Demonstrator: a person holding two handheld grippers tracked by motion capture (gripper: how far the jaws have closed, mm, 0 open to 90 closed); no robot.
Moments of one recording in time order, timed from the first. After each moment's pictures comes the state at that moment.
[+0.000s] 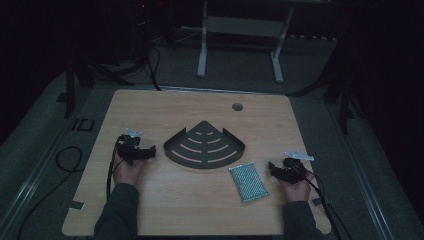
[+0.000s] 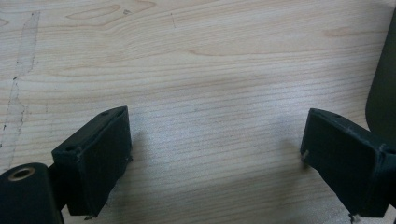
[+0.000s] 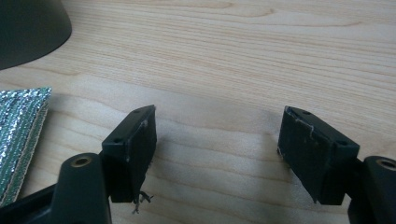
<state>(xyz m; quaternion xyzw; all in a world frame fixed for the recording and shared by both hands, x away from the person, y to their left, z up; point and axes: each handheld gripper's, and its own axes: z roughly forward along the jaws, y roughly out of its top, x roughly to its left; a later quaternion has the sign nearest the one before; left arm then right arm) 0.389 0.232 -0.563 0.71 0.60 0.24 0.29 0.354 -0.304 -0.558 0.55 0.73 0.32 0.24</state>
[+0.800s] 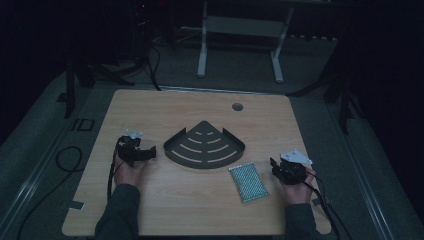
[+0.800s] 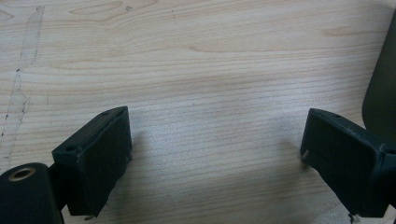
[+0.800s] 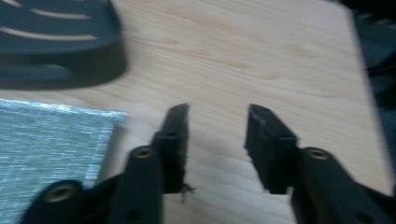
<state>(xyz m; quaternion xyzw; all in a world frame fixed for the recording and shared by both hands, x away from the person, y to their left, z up) 0.385 0.229 -0.564 0.70 0.61 0.24 0.29 0.328 -0.281 -0.517 0.47 0.76 0.34 0.30</state>
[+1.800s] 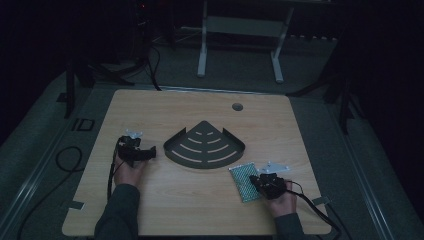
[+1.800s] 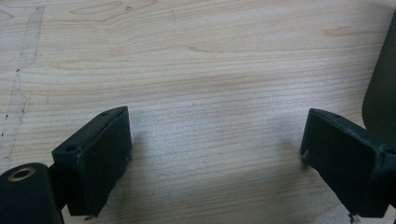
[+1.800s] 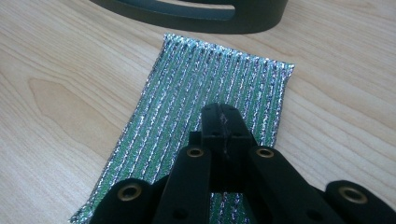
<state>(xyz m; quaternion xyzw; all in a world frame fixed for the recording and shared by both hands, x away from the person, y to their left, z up) 0.385 0.228 -0.564 0.70 0.61 0.24 0.29 0.296 -0.227 -0.532 0.41 0.84 0.32 0.17</state>
